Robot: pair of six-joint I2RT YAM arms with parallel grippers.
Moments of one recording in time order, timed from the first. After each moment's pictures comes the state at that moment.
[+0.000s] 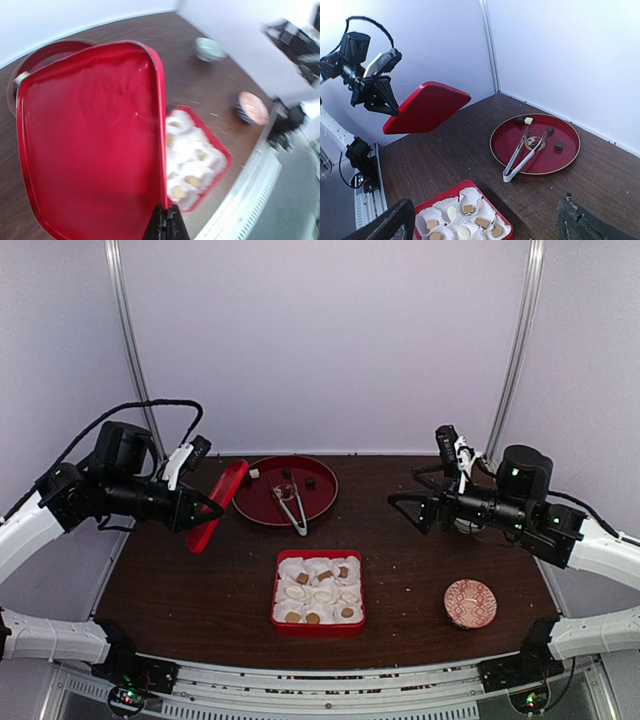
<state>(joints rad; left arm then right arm) -0.62 0.99 1.07 -0.73 0.31 -0.17 0.74 0.96 0.75 0.09 -0.26 0.14</state>
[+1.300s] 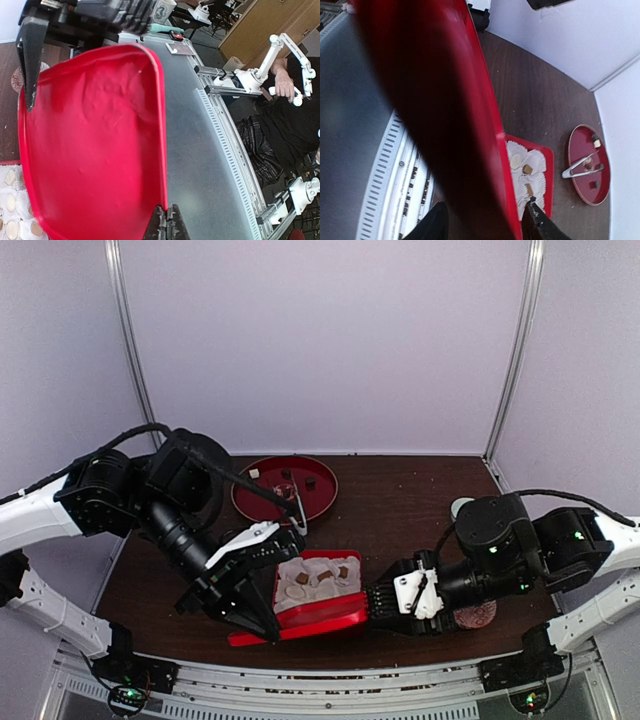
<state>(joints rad) -1.28 1.26 1.38 -0.88 0.75 0.10 1.46 1.08 1.08 -0.59 0.04 -0.48</state>
